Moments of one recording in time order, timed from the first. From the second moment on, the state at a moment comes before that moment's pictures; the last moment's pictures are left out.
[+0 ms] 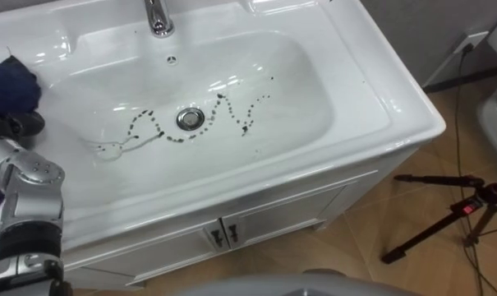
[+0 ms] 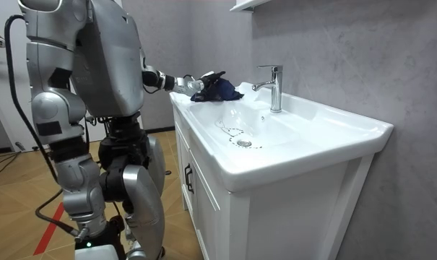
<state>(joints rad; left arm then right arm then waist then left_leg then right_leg) -0.16 0.42 0.27 0.60 0.40 0.13 0.64 0.18 -0.27 0.05 1.17 -0.01 0.15 0.12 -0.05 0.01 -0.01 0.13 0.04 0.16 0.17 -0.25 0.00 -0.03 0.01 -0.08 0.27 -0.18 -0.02</state>
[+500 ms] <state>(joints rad) -0.25 0.47 0.25 0.73 0.41 0.19 0.49 0.18 -0.27 0.05 1.15 -0.02 0.15 0.11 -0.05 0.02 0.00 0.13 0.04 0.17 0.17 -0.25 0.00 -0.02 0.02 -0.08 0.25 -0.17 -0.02</state>
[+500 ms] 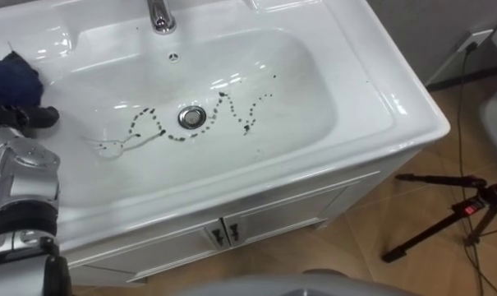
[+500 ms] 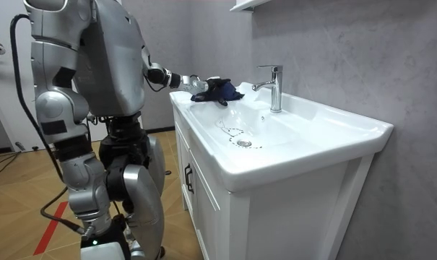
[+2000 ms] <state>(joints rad) -0.32 0.47 0.22 0.90 0.41 0.20 0.38 0.13 -0.31 0.05 1.17 -0.09 0.18 0.10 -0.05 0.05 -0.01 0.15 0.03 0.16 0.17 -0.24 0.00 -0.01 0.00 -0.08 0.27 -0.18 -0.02</state>
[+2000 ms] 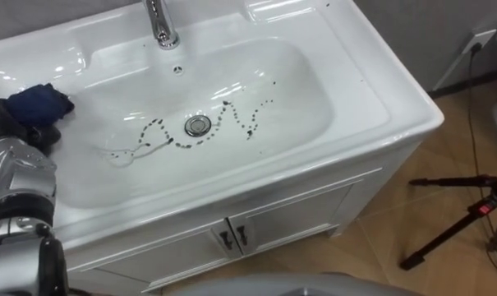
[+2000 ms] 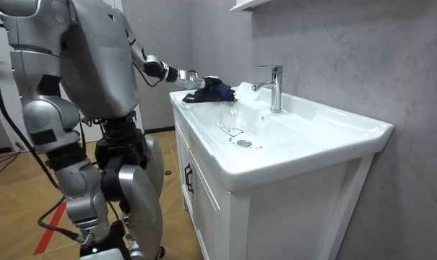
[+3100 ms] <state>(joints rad) -0.17 0.37 0.03 0.29 0.53 0.14 0.51 0.12 -0.30 0.03 1.21 0.03 0.09 0.05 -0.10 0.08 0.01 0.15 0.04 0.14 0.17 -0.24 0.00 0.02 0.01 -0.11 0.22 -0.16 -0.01</state>
